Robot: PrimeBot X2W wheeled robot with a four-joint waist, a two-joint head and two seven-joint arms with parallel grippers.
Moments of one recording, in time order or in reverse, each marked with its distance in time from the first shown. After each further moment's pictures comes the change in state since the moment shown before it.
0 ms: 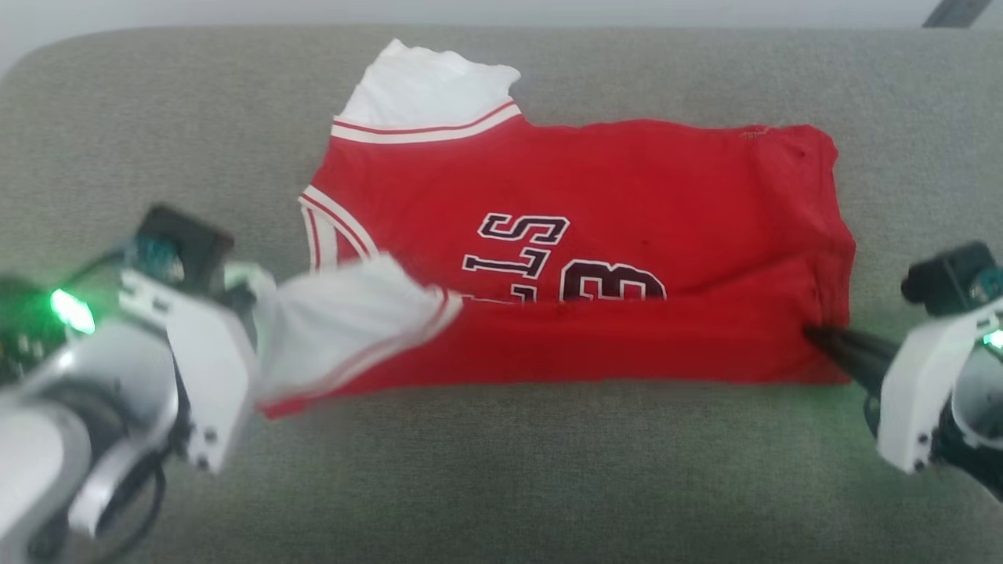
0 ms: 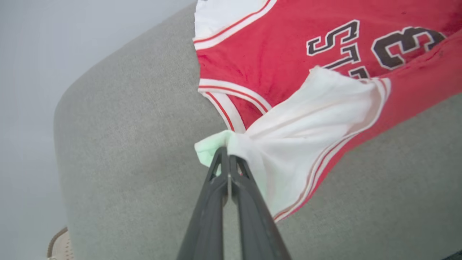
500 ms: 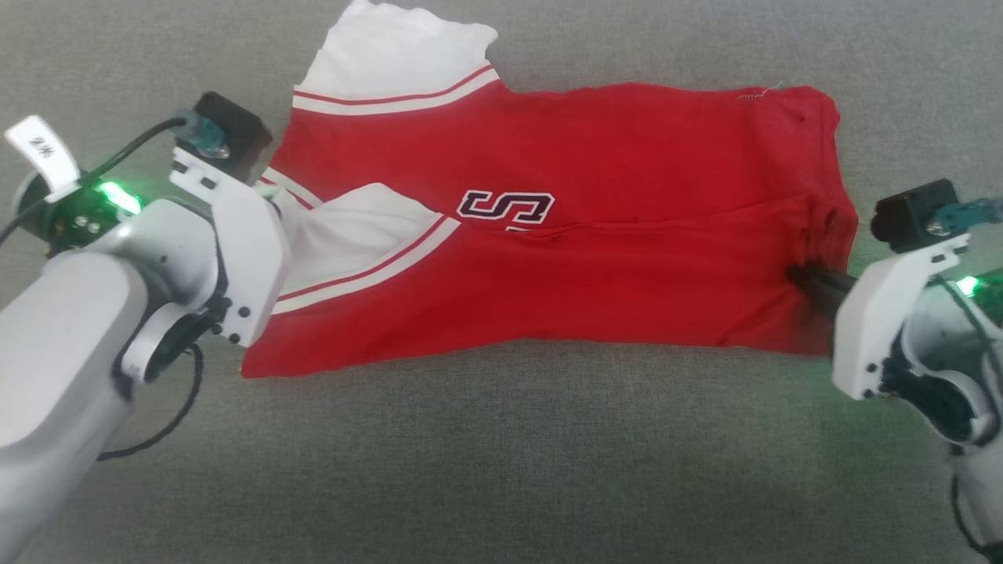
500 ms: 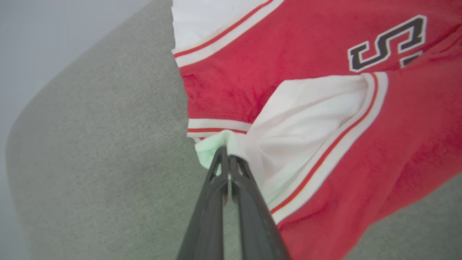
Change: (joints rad) left arm -0.294 -0.238 -0.092 0.500 0.038 -0.271 -0.050; right arm -0.176 0.187 -0.050 0.195 -0.202 0.000 0.018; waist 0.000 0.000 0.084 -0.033
